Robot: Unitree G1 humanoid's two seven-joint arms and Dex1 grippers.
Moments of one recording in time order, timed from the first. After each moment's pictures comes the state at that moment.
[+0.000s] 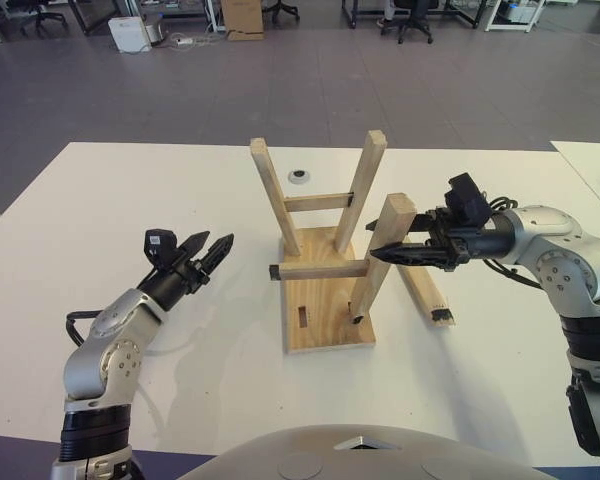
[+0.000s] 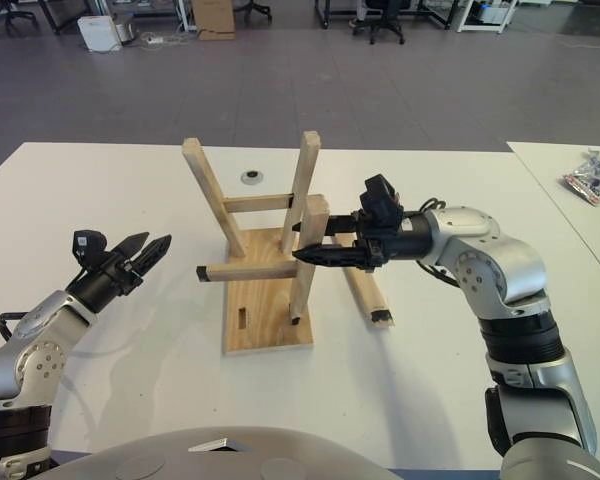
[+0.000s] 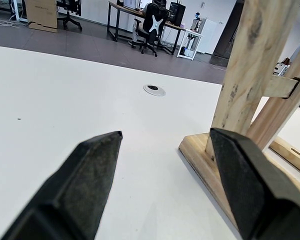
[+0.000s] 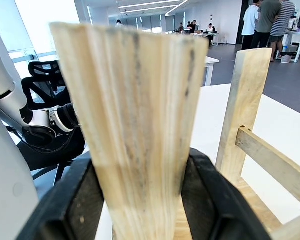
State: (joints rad) left arm 0.08 0.40 0.23 -0.25 -0.66 0.49 -0.47; right arm -0.39 -0.71 0.04 -0.18 0.79 0.62 1.27
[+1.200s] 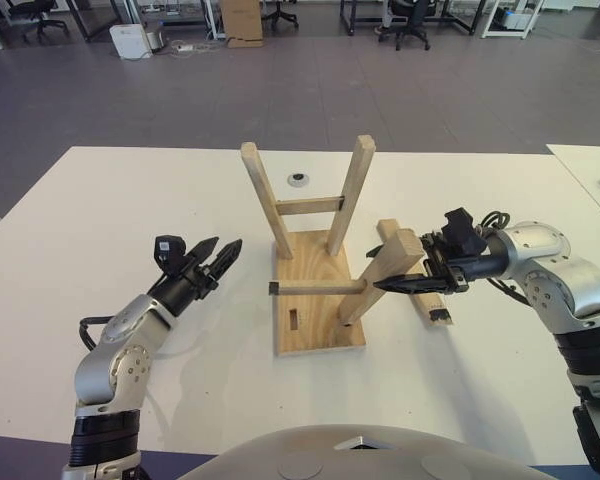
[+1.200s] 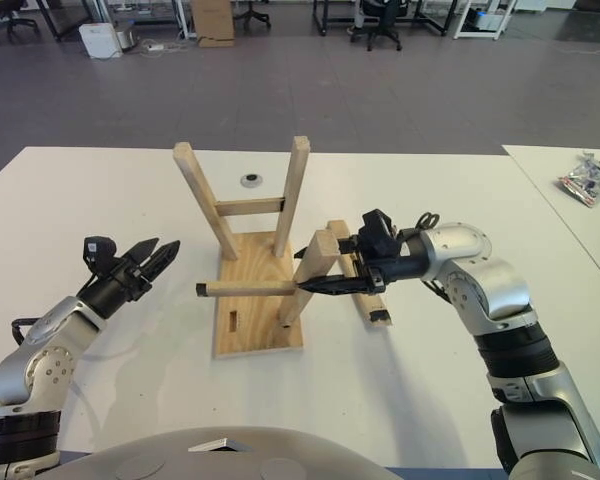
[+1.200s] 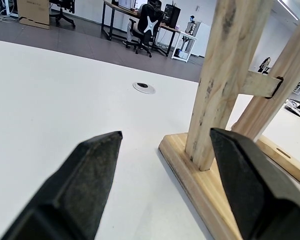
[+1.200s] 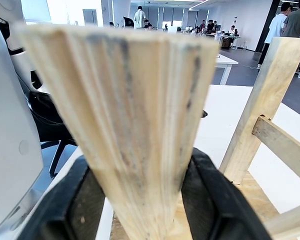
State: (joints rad) left arm 0.11 0.35 0.21 -0.26 -0.66 0.49 -0.47; right arm -0.30 -0.74 0.15 -0.13 0.71 0.34 1.38
